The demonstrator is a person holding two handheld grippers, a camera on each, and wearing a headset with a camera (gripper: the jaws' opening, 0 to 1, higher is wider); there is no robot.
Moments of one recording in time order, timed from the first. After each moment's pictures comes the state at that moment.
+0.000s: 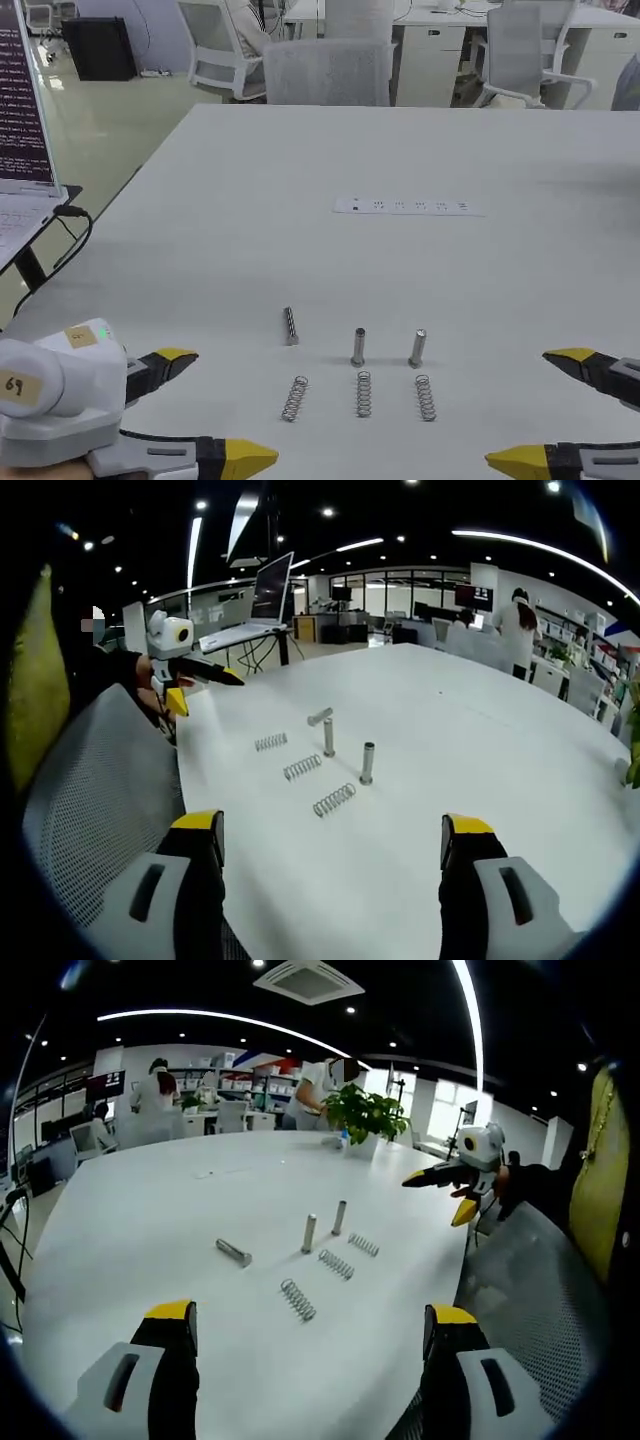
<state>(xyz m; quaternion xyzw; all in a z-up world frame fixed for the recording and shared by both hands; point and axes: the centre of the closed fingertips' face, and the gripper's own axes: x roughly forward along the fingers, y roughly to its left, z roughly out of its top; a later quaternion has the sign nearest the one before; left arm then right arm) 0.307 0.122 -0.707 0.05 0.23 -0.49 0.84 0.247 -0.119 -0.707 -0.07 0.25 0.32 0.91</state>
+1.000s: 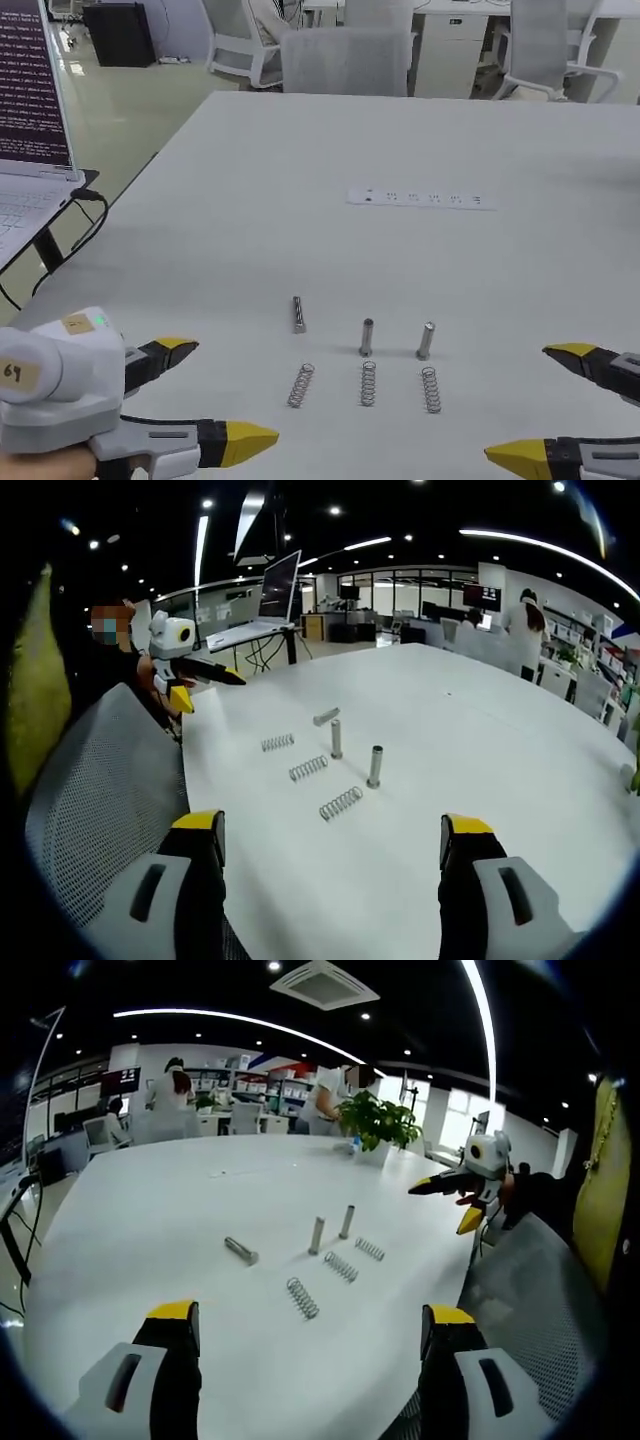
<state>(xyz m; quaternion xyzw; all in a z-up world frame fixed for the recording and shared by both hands) 0.305 0.129 -0.706 0.03 0.23 -0.47 0.85 0.248 -0.112 -0.706 -0.07 0.25 0.33 0.91</state>
